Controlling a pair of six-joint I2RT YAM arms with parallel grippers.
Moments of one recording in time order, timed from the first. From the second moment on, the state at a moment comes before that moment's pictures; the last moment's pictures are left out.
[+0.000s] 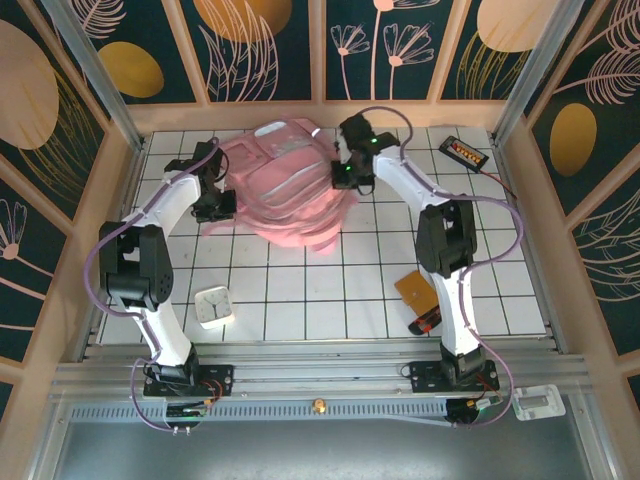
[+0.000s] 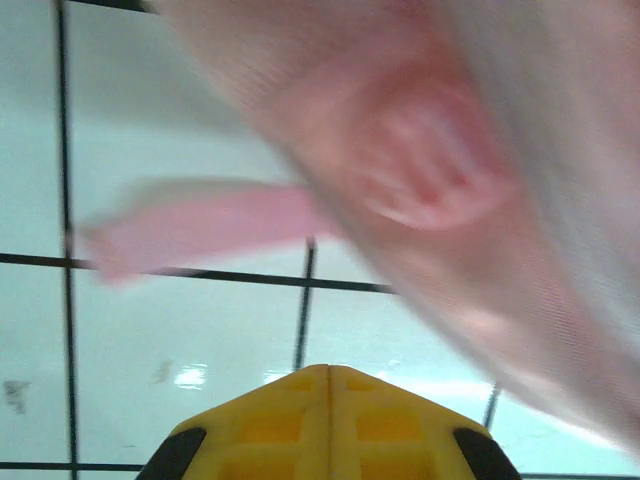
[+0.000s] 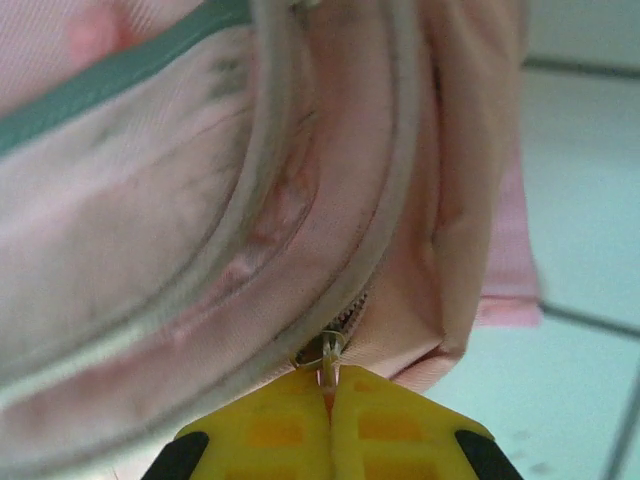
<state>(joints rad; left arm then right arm) -0.13 1.84 1.46 -0.93 0.04 -0.31 0.45 2.24 2.07 -0.92 -0.17 0.27</state>
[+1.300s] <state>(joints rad) -0.29 1.57 0.68 0.02 0.59 -1.50 0.68 2.17 1.92 -0.89 -0.41 0.27</state>
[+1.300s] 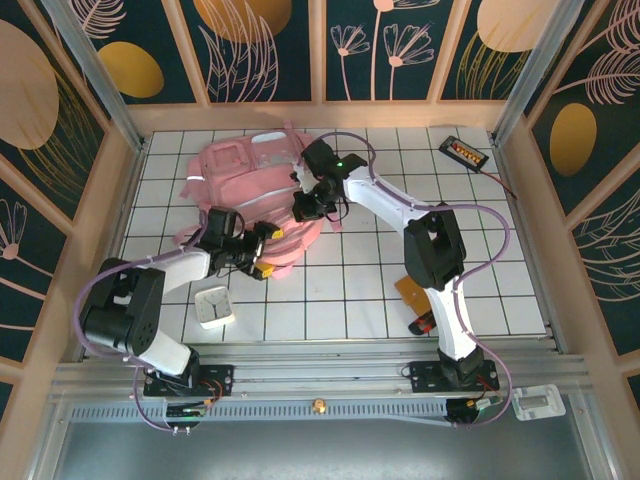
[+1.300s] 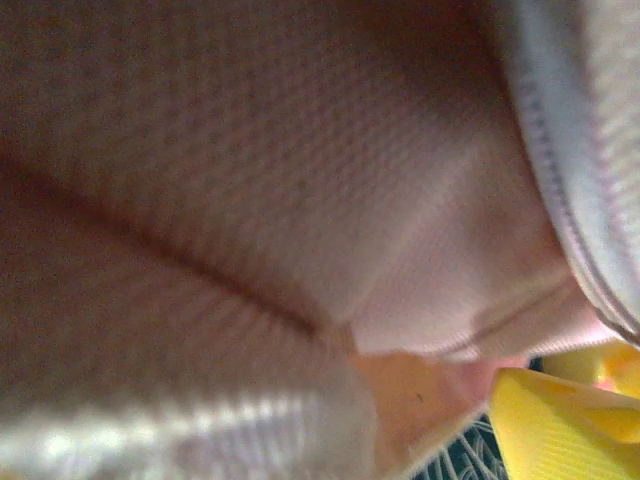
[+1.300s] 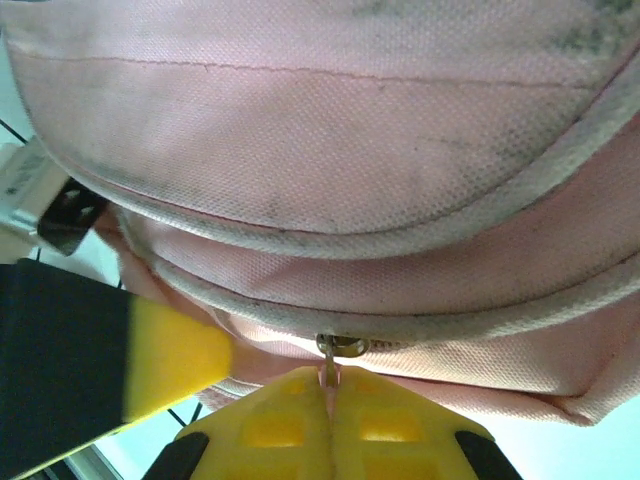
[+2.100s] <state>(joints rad) -0.25 1.79 1.27 -0.78 0.25 -0.48 0.59 2.04 1.69 -0.80 -0.38 0.25</state>
